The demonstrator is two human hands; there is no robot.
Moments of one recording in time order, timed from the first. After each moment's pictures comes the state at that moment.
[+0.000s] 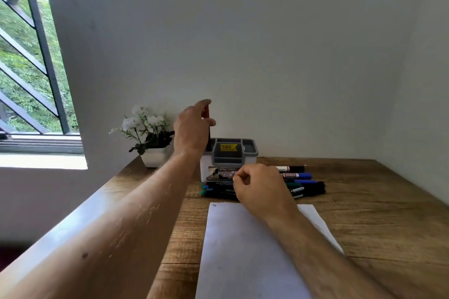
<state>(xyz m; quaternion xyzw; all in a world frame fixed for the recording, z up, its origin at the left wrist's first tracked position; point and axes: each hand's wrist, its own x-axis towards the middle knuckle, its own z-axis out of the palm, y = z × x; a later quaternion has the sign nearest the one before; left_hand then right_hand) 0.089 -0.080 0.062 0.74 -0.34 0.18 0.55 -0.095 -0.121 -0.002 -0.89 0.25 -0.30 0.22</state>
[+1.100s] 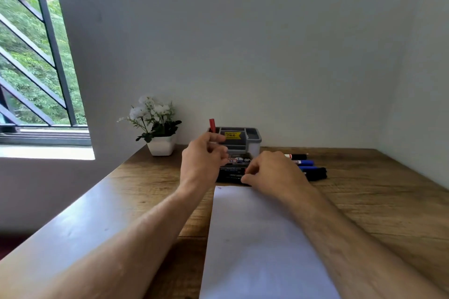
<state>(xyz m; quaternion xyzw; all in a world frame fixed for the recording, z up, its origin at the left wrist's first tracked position) 0.010 -0.023 0.001 0.67 -0.32 -0.01 0.67 -0.112 -0.121 0.012 -0.93 0.30 -0.18 0.11</state>
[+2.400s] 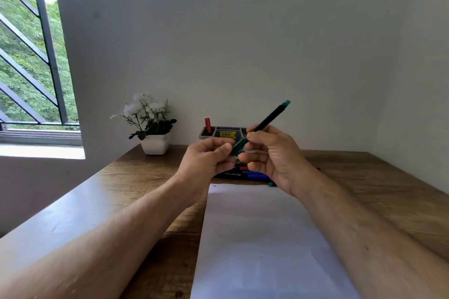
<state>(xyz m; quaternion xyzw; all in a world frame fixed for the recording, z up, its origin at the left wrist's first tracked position) 0.003 -0.013 -0.004 0.53 -0.34 -0.25 0.74 -0.120 -0.121 0.027 -0.60 0.14 -0.33 0.72</state>
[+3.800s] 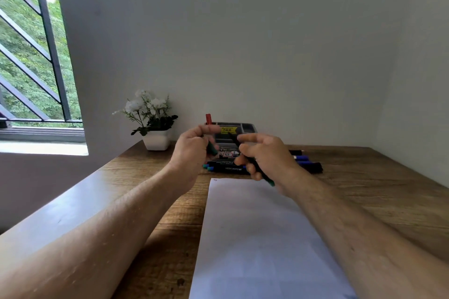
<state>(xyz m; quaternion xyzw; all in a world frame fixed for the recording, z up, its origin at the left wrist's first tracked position) 0.006 -0.007 0.009 0.56 -0.30 -0.18 0.75 -0.114 -0.116 0.014 -0.73 0.21 -0.29 0.59</state>
